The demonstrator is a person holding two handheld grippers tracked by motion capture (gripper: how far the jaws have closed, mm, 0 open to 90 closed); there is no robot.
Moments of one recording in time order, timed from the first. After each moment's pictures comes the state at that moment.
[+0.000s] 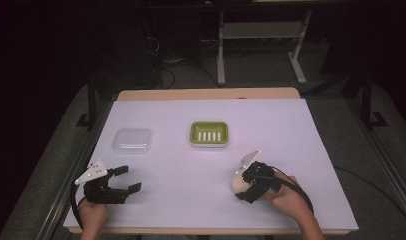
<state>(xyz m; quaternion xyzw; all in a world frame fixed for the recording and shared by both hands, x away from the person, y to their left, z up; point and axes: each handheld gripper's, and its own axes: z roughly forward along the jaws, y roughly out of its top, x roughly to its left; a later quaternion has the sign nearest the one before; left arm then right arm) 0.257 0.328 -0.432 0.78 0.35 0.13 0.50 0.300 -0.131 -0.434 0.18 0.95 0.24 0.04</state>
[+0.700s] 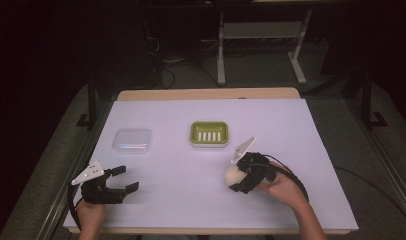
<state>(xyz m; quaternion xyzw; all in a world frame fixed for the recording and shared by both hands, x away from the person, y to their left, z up) 0.255 0.334 -0.432 0.77 0.36 0.13 0.51 0.320 -0.119 -0.409 0.16 0.95 0.27 0.02</state>
